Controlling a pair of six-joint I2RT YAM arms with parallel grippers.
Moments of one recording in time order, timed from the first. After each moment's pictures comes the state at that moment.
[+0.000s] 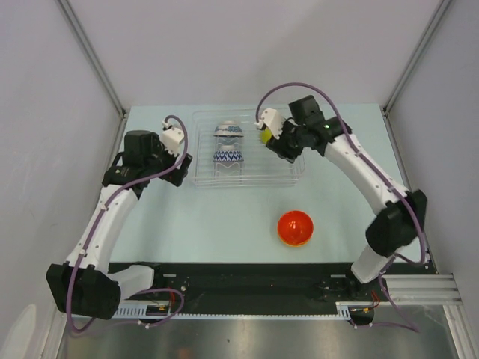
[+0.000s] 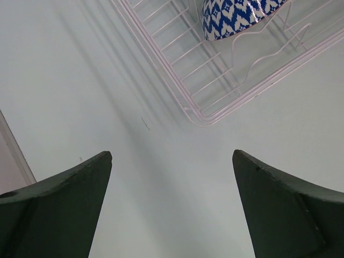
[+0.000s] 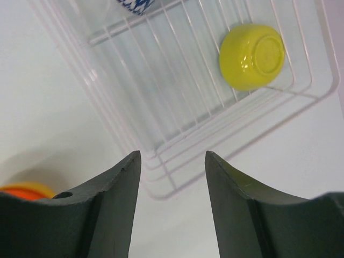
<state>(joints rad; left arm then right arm) -0.13 1.15 1.09 -0.61 0.21 0.40 0.50 1.76 1.74 -0.83 -0.19 -0.68</state>
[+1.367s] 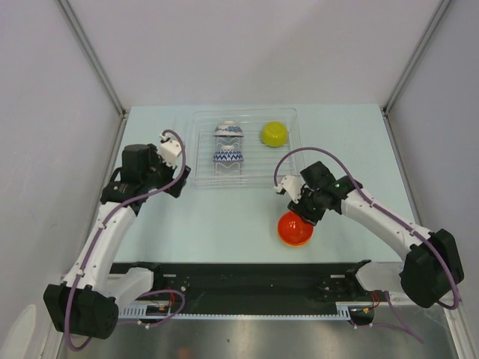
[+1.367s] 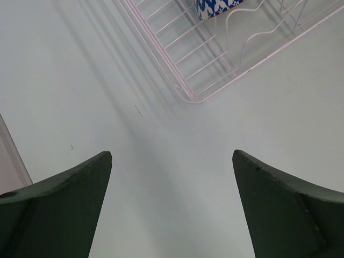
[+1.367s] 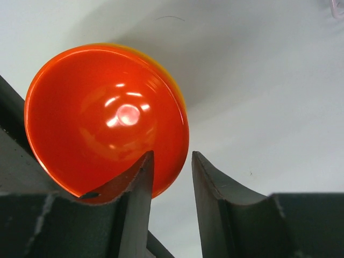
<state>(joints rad) -0.13 1.01 0.94 -0.57 0.20 0.39 0.56 1.26 0.91 -0.81 -0.17 -0.49</state>
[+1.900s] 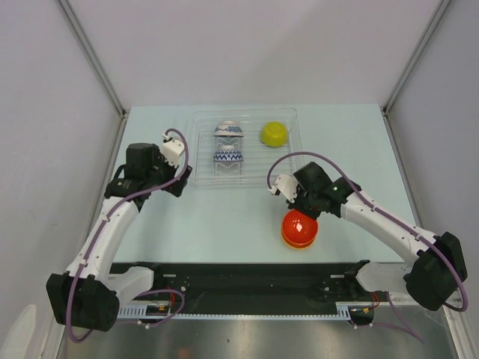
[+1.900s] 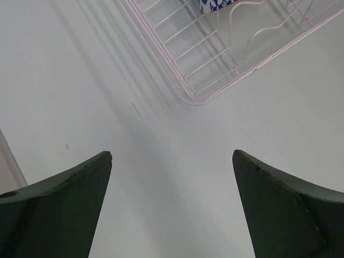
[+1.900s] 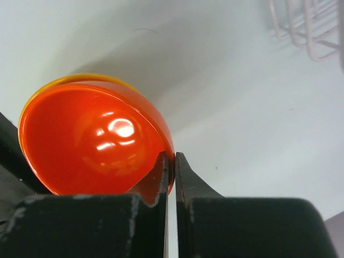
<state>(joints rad) -0.13 1.05 0.93 -0.55 0.20 0.39 0.66 1.24 0.94 -0.80 0.00 -0.51</state>
